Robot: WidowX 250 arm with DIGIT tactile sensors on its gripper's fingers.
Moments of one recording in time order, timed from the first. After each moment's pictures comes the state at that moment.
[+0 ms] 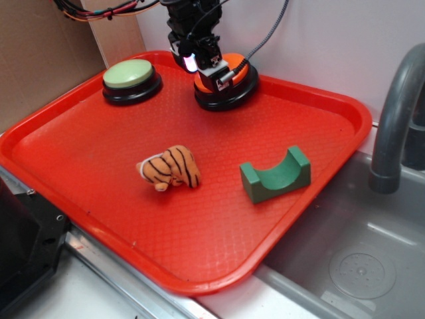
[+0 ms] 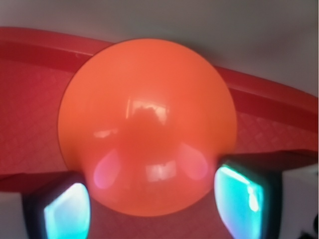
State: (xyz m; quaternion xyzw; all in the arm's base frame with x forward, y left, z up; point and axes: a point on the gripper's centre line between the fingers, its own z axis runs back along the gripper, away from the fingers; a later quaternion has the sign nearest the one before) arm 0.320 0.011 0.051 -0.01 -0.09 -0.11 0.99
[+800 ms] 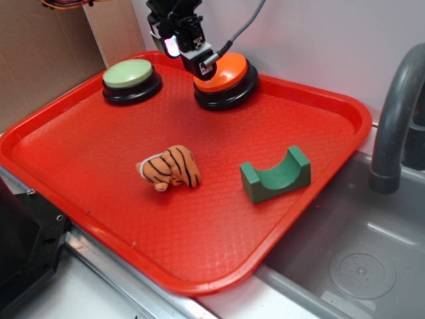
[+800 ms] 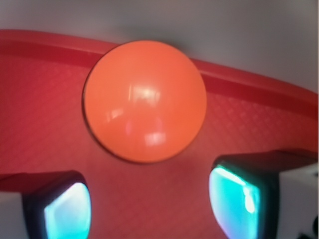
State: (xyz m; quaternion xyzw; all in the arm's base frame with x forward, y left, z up) arm 0.298 0.011 0.087 0.00 -0.09 -0.09 0.99
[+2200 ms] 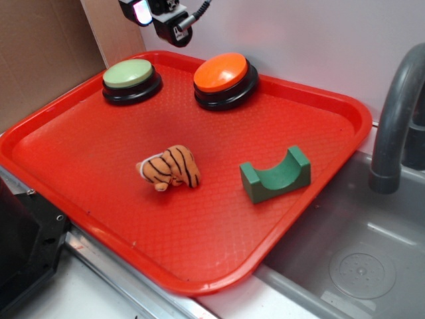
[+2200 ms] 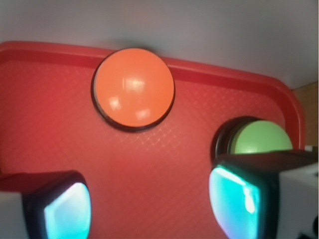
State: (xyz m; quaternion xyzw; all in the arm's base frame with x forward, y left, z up) arm 0.273 0.014 0.134 0.02 -0.07 -0.05 1.00
